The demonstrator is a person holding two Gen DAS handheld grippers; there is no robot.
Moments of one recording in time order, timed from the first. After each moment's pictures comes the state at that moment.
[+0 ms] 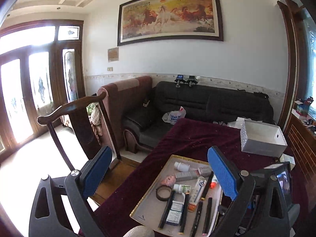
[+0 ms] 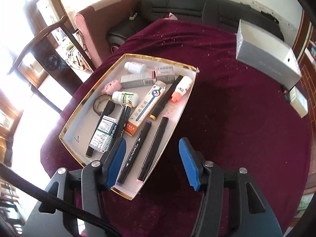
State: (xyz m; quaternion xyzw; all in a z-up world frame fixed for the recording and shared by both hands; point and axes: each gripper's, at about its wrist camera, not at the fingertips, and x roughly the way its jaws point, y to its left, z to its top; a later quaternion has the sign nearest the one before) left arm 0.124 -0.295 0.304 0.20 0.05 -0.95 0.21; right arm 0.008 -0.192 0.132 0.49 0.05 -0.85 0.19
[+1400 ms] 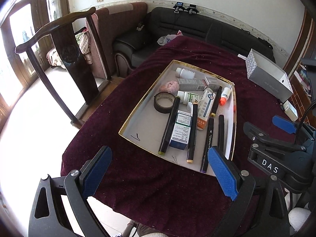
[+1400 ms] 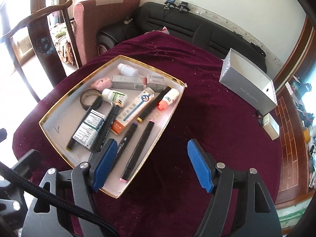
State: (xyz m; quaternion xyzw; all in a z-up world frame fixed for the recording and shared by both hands) left arm 0.120 -0.316 0.169 0.45 0.12 -0.87 0.16; right arm 0.035 -0.222 0.128 0.44 0.16 -0.88 0.11
